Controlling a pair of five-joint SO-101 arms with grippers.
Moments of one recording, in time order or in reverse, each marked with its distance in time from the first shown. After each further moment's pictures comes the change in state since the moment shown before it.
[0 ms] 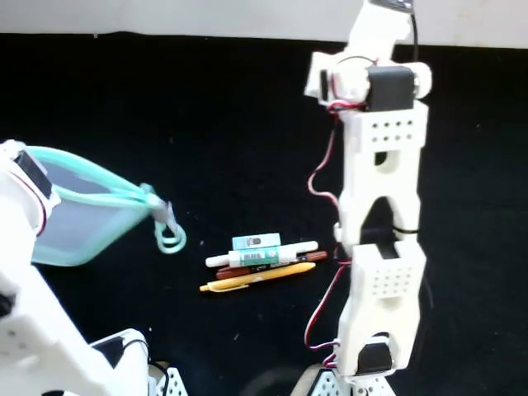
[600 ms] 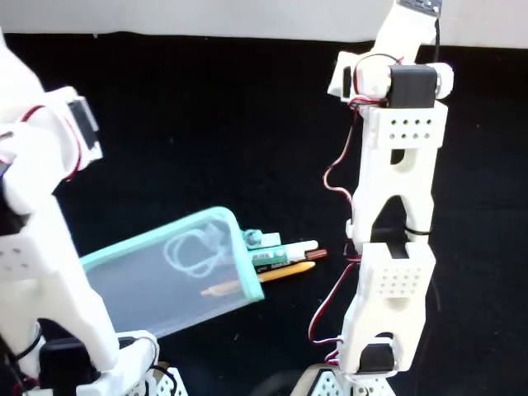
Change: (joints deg) left arm 15.7 19.7 -18.0 5.9 -3.3; right arm 3.9 0.0 0.4 0.0 0.0
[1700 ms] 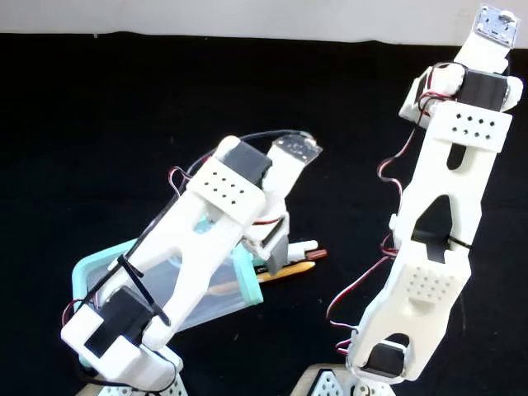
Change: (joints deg) left arm 40.9 19.6 34.8 -0.1 -8.4; right arm 16.2 0.0 11.7 0.0 5.9
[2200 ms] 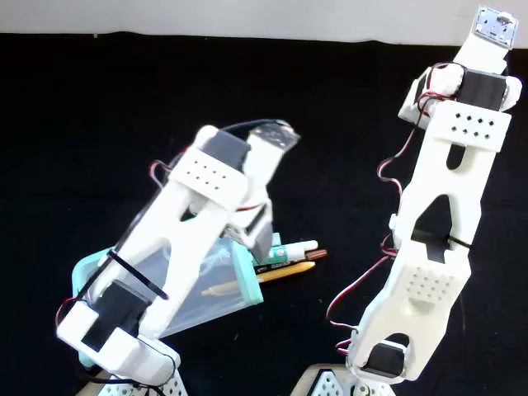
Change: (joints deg) left arm -6.4 0.8 0.7 0.0 -1.6; right arm 0.0 0.0 0.6 0.0 0.0
